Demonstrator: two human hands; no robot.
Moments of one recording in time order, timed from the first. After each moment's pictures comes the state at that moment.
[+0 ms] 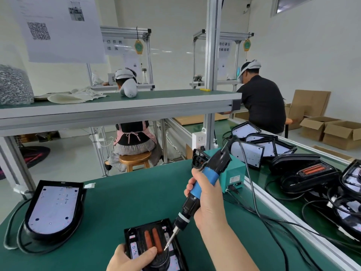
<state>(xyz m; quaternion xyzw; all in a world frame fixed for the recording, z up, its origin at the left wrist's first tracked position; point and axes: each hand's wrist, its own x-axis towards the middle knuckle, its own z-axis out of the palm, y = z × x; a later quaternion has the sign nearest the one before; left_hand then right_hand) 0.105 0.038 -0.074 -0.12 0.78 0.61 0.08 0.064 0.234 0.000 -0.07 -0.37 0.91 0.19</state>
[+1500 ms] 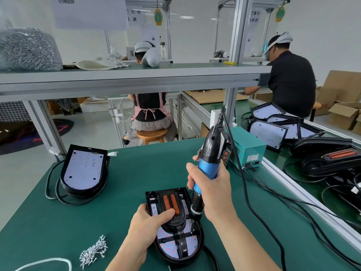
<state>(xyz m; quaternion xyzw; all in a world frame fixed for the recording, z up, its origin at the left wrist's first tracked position) 0.122 0.036 -0.084 -0.14 0.73 0.66 0.08 0.109 0.203 -0.019 0.06 -0.59 0.78 0.20</state>
